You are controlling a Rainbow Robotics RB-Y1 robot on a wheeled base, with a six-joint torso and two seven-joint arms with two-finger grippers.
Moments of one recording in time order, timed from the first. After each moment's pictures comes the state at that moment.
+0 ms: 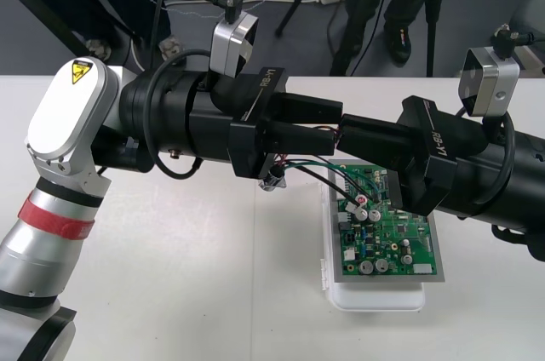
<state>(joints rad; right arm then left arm) -0.06 -0.82 0.22 -2.15 0.72 -0.76 -0.35 -0.52 0.31 -0.19 -1.66 -1.06 -1.38 0.50</state>
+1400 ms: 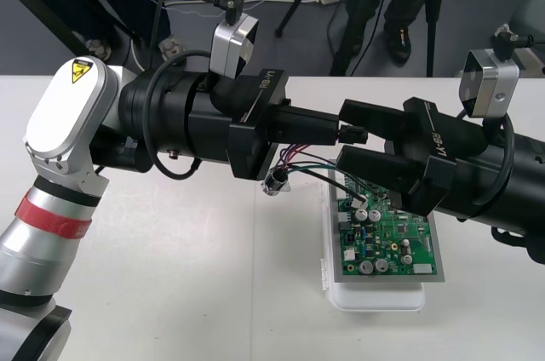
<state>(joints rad) -0.05 -0.82 0.22 -2.16 0.72 -0.75 -0.35 -0.53 0.33 -0.21 -1.66 -1.05 -1.37 0.50</state>
